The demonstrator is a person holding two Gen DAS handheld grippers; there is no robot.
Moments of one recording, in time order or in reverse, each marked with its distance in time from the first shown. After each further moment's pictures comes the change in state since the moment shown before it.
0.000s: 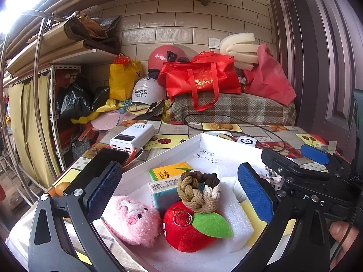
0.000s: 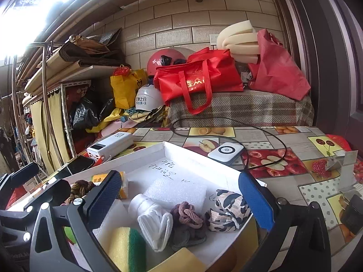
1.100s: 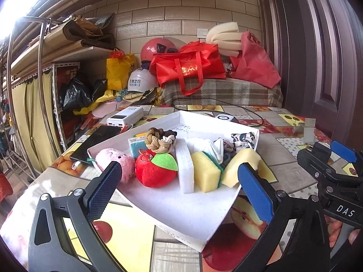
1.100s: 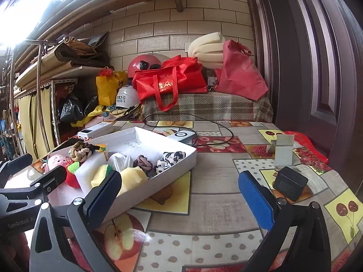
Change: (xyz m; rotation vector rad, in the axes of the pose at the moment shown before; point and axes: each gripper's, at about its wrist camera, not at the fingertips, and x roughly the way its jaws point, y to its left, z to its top) left arm -0.079 -0.062 -0.033 0.036 0.085 -0.002; right arm -0.121 -0.041 -0.039 -0.024 -0.005 -0.149
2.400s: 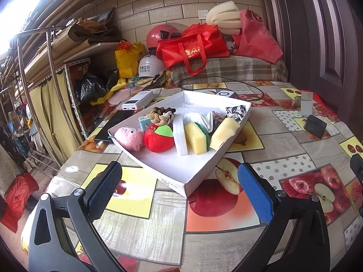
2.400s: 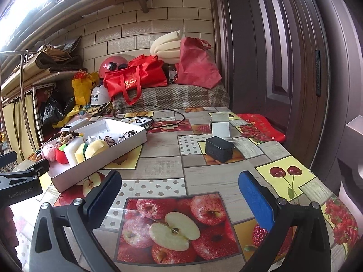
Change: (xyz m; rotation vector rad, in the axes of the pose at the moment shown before) left arm -0.060 -0.043 -0.003 0.076 0.146 0.129; right arm -0.114 -0.066 -0.031 0.093 0.040 -0.163
